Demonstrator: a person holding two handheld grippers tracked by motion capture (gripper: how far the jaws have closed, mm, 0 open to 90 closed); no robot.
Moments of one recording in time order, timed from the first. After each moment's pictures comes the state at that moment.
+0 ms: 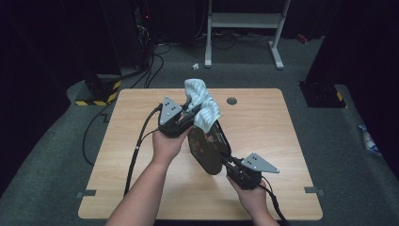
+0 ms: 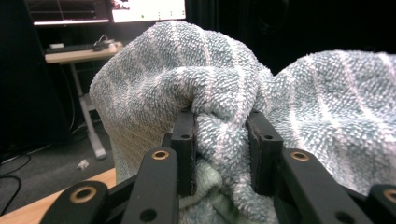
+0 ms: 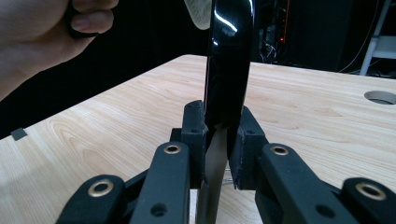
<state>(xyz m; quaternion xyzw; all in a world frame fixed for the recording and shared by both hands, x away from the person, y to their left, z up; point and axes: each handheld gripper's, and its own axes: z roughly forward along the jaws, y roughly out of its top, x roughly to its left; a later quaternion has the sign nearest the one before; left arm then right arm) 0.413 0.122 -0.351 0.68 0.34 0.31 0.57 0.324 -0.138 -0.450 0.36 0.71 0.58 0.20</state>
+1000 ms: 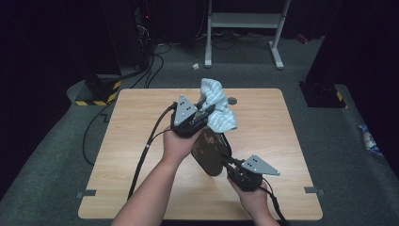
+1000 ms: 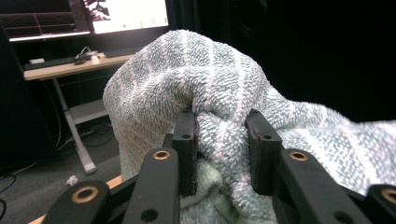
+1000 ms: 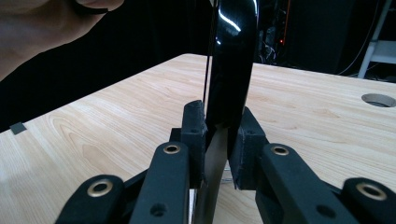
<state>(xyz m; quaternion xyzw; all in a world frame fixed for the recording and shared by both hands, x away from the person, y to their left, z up) 0.406 0.088 -0.333 0.69 0.31 0.31 0.58 0.319 -0.140 -0.450 0.35 0.71 0.57 0.21</state>
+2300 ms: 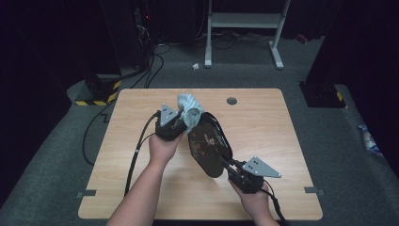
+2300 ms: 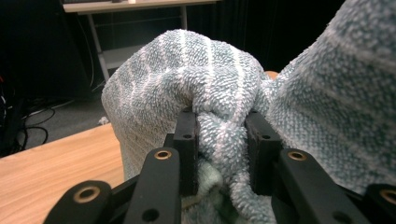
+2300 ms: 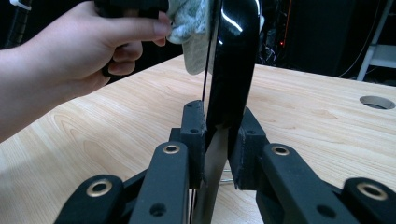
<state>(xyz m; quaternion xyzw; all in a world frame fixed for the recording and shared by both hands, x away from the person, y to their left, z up) 0.436 0.140 -0.408 0.70 0.39 0.30 0.51 0.315 -0.143 -0.450 0.34 0.71 0.57 0.21</state>
